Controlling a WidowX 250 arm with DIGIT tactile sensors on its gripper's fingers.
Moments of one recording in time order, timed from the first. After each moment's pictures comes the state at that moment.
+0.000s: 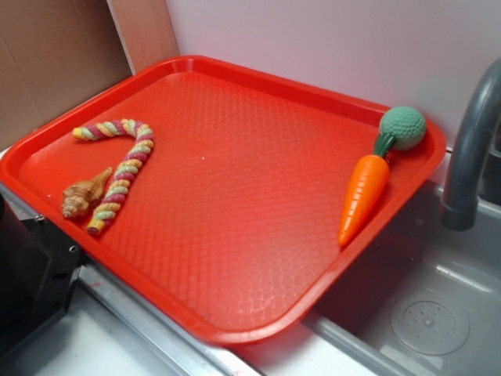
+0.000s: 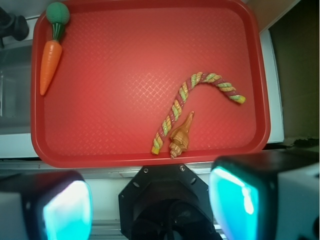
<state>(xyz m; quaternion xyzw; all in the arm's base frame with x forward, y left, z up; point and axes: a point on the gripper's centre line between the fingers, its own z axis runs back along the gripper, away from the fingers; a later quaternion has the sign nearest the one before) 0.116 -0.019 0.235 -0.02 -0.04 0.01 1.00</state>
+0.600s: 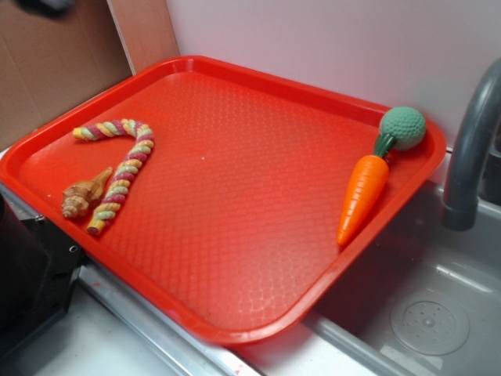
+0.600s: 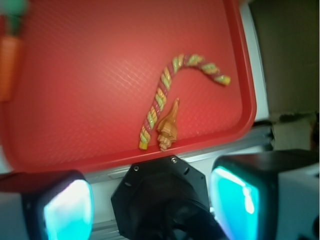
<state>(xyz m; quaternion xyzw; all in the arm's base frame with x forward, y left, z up) 0.147 -0.055 0.177 0.09 0.09 0.05 0.99</state>
